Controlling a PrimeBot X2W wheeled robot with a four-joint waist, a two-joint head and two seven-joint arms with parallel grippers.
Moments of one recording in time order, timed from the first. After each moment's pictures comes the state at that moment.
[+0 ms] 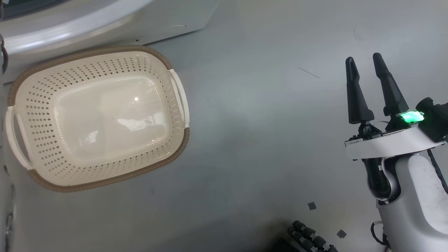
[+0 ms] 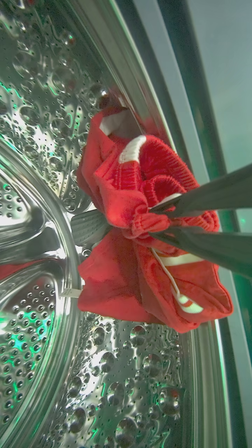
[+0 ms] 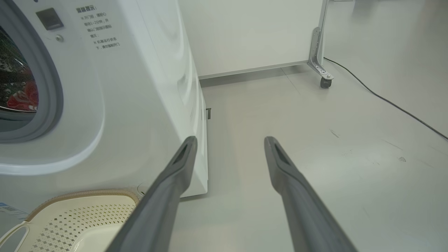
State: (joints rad) left arm -1.31 0.22 -0.23 0.75 -0.23 0.12 0.46; right arm -0.32 -0.13 0.16 0.07 0.50 0.12 -0.25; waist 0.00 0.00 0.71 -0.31
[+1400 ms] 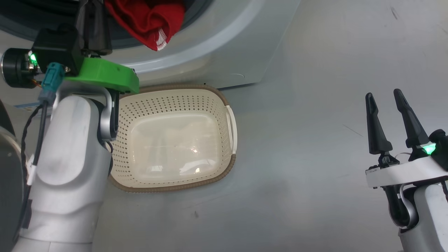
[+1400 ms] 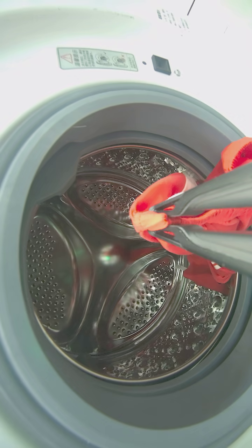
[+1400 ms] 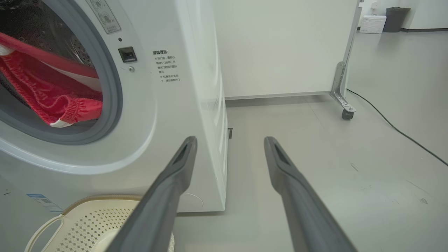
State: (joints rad) left arm -0.77 0.05 -0.23 0.37 -0.25 0.11 -0.22; right arm -0.17 -0.19 0.09 0.07 0.42 0.12 -0.25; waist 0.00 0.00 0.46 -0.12
